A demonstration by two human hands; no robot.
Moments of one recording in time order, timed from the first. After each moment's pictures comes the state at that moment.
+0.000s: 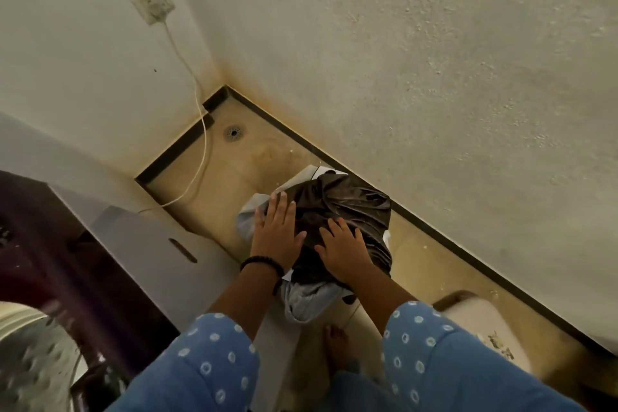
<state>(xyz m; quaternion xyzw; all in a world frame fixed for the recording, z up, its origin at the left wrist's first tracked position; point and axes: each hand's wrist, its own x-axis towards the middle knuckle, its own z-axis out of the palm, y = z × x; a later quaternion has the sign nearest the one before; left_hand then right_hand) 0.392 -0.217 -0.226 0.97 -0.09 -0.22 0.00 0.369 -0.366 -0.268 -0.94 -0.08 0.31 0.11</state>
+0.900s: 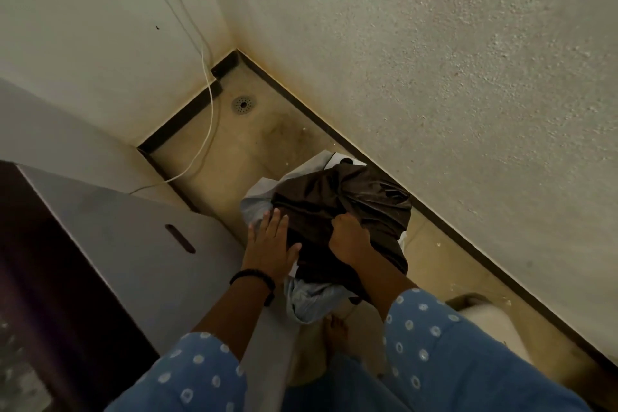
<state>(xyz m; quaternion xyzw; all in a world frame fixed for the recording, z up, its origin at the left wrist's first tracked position) 0.403 -0.133 -0.308 0.95 -0.02 -0.31 0.07 0.433 -0.303 -0.348 -0.92 0.00 0.35 0.20</state>
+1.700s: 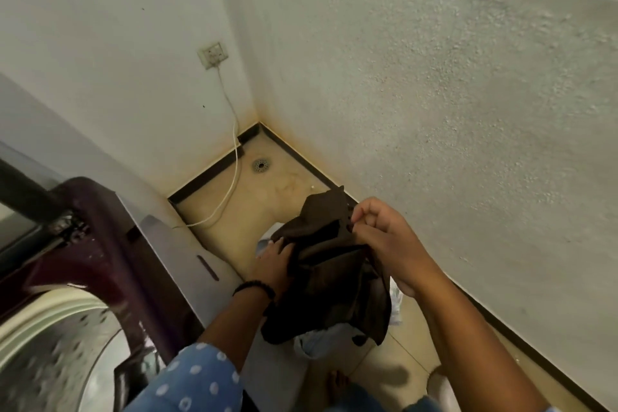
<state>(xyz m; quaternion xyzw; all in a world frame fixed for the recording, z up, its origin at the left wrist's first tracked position) 0.393 -0.112 -0.222 0.95 -0.03 -0.27 0.13 0.392 -0.327 -0.084 -0.73 0.02 0.17 0.66</state>
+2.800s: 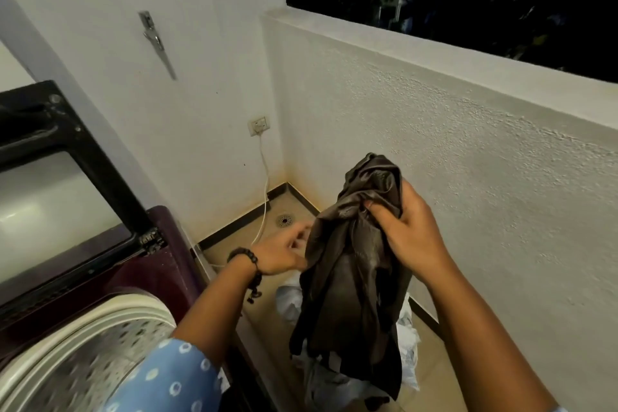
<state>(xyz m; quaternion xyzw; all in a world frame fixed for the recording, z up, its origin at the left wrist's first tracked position) 0.385 -0.095 -0.010 0.86 -0.05 -0.26 0.44 0.377 -0.313 0.037 -0.79 -0.11 -0.06 0.60</state>
